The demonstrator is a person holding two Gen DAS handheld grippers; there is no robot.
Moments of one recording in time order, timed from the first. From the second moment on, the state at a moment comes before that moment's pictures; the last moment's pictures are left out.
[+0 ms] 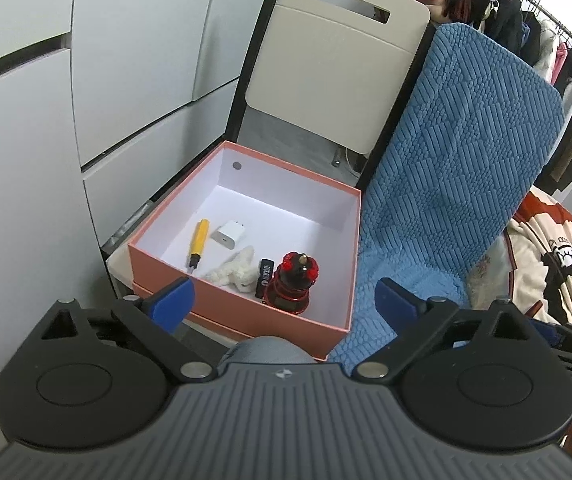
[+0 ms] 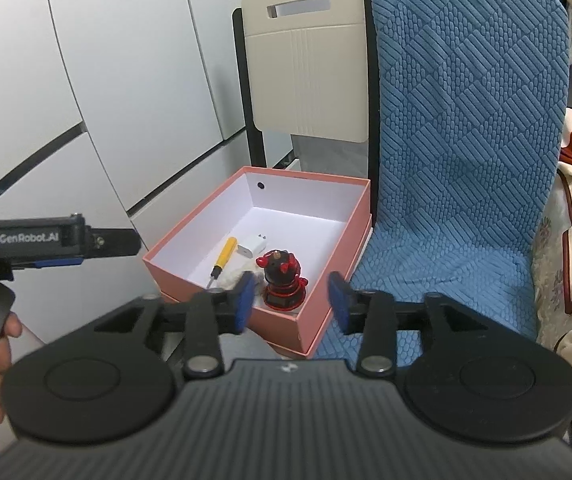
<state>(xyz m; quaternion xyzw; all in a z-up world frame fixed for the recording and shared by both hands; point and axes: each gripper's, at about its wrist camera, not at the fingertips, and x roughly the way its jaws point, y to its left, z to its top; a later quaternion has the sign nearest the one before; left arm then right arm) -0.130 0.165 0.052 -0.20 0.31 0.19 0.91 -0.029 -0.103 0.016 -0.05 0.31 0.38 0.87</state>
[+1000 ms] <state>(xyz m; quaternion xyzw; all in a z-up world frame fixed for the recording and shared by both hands) -0.145 0.161 0.046 -0.19 0.33 0.18 0.91 -0.034 -0.104 0.016 -0.05 0.32 0.37 0.87</state>
